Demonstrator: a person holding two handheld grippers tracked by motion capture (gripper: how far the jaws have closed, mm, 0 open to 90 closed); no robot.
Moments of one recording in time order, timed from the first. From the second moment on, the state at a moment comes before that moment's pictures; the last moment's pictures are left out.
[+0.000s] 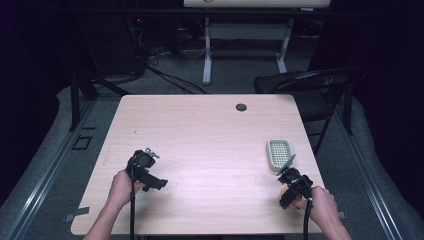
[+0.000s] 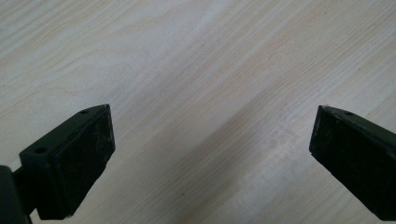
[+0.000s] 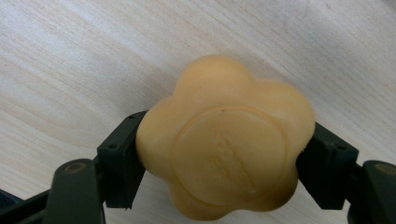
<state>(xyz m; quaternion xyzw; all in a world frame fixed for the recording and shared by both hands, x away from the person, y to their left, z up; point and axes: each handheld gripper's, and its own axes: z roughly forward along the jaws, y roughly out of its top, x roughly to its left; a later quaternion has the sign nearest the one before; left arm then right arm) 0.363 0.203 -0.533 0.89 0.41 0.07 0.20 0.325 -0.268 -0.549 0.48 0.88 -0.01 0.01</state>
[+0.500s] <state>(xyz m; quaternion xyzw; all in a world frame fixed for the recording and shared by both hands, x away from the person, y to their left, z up) 0.363 0.203 -0.533 0.89 0.41 0.07 0.20 0.325 -0.273 -0.540 0.48 0.88 0.01 0.01</state>
